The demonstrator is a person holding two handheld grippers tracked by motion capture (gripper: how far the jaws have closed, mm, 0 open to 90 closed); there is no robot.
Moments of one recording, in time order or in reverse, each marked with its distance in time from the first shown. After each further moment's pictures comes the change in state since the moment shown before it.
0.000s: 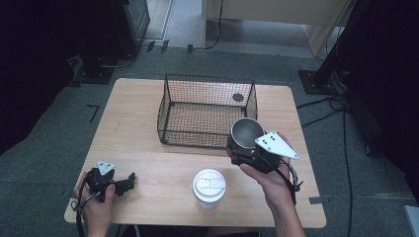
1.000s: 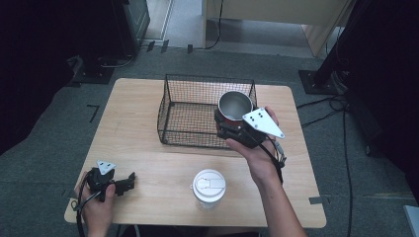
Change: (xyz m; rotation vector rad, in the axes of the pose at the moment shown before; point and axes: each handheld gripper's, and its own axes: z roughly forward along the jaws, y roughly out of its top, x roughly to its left) left arm 0.000 0.001 0.000 0.002 -0.001 -0.001; right arm 0.009 0.039 0.051 -0.203 0.007 -0.031
